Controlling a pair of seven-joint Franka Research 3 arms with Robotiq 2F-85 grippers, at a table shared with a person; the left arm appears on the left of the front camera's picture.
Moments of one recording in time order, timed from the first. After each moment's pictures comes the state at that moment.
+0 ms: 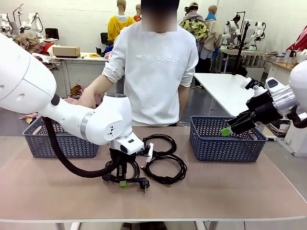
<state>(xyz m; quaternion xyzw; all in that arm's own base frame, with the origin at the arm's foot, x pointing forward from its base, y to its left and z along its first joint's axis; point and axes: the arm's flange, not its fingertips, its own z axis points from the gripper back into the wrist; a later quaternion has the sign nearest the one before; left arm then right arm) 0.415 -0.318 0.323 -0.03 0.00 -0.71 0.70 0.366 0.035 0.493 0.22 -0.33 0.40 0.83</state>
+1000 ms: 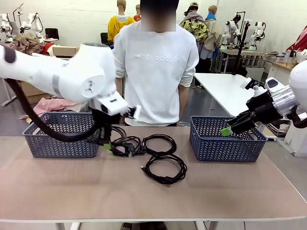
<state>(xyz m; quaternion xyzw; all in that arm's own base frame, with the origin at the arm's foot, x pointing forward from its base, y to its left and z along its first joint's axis) 0.418 -0.255 0.480 0.03 -0.05 -0.72 0.69 0.366 0.035 0.493 0.22 -0.33 0.40 0.83</state>
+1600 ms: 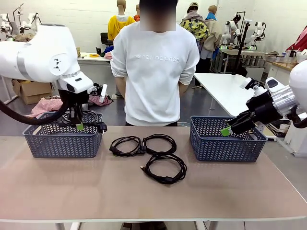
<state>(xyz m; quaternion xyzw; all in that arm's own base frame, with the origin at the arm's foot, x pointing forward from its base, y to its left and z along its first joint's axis) 0.484 -0.140 0.510 0.03 -0.08 -0.66 0.75 0.366 0.034 0.493 0.22 -0.33 0.40 0.83</state>
